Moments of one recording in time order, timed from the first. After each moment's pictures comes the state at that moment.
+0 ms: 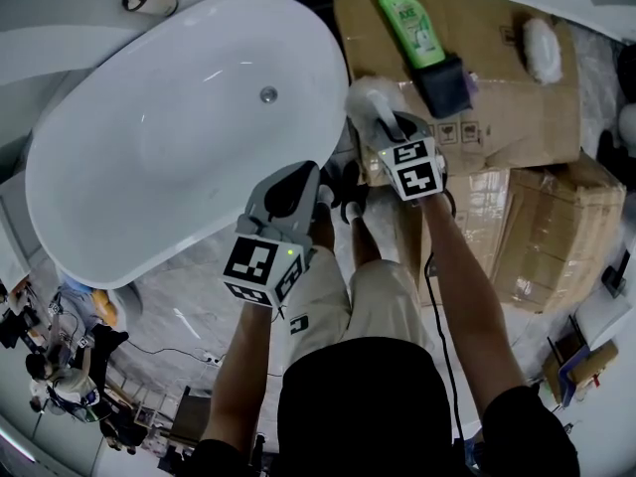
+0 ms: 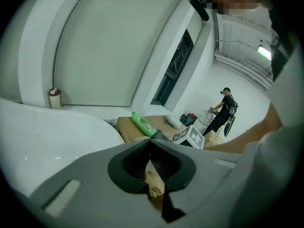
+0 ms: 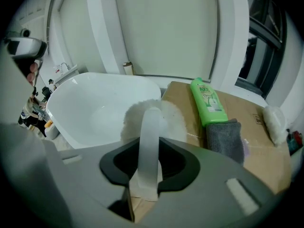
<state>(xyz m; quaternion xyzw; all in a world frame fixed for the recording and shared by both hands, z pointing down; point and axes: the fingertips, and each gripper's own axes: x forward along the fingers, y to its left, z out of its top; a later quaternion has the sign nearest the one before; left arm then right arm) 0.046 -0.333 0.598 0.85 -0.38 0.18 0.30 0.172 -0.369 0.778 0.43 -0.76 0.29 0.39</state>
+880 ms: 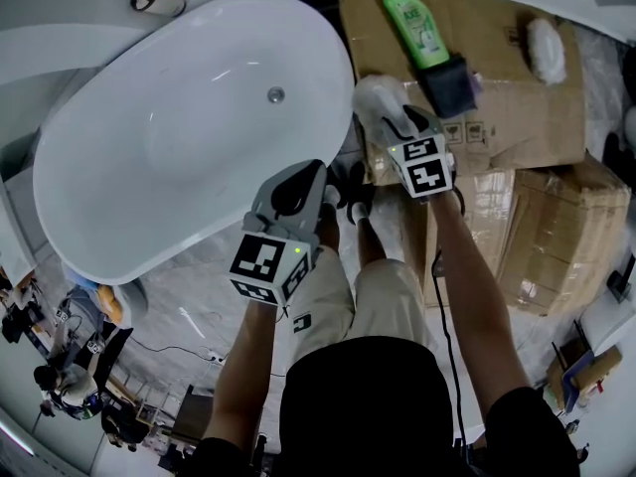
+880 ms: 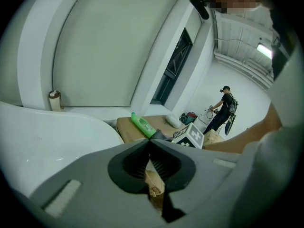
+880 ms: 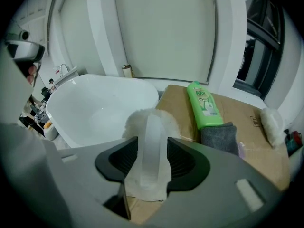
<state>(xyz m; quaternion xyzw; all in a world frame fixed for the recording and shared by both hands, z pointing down) 0.050 -0.329 0.592 0.85 -0.39 0.19 0.30 0.180 -0.375 0.769 0.43 -0.77 0.28 0.38</state>
